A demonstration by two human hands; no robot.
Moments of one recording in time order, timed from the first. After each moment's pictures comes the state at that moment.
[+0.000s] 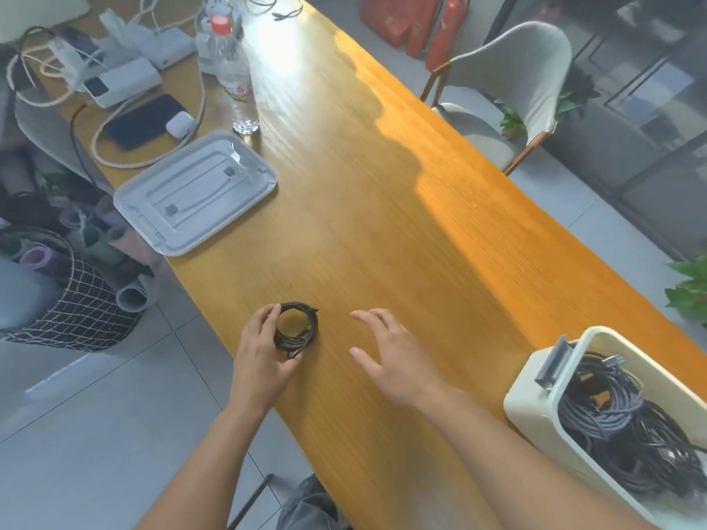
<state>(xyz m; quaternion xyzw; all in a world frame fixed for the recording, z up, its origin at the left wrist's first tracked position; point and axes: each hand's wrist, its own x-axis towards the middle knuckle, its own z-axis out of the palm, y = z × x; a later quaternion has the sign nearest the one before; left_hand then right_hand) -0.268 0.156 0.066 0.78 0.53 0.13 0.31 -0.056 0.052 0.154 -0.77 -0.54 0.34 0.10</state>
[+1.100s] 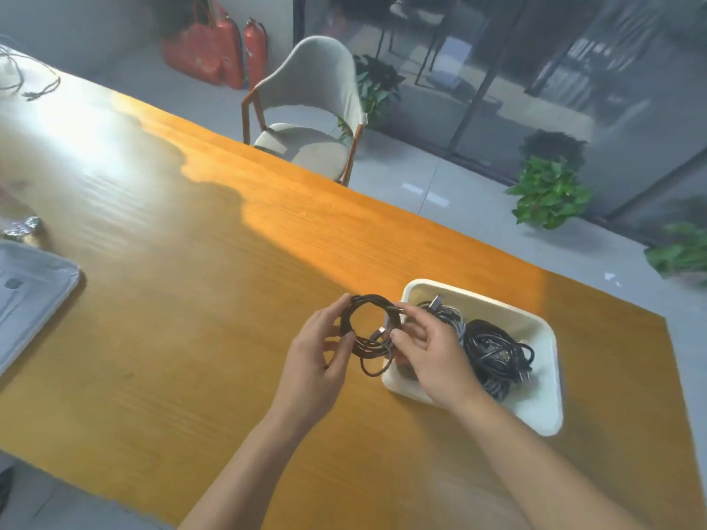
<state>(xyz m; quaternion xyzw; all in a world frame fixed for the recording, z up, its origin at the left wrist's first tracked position) -0.046 0.032 0.201 0.77 0.18 0.17 0.58 0.072 -0.126 0.220 -0.79 -0.11 0.29 0.54</state>
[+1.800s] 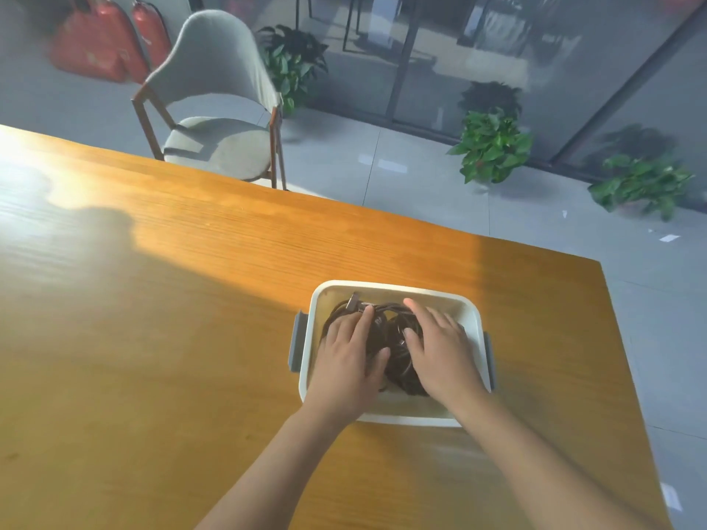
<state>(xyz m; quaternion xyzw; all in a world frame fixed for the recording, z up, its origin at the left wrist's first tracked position) 0.070 -0.086 0.149 0.92 0.08 0.00 0.38 0.152 -0.244 0.190 -0.97 -0.16 0.13 0.16</state>
